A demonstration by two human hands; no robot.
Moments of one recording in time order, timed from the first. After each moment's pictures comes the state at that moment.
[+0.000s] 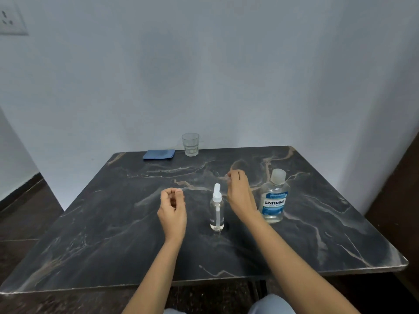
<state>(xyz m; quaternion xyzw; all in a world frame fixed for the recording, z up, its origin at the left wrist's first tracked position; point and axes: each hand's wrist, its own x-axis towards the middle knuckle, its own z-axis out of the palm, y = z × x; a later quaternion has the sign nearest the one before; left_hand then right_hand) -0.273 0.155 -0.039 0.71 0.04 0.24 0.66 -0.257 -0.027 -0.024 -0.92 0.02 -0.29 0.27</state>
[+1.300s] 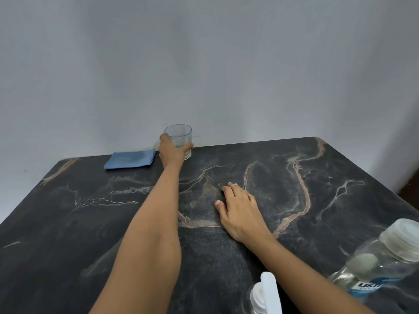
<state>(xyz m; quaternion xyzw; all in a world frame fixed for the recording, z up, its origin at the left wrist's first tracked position) 0.102 0.089 -0.056 0.81 0.00 0.13 0.57 -0.116 -0.032 -0.095 -0.97 0.04 -0.14 0.17</state>
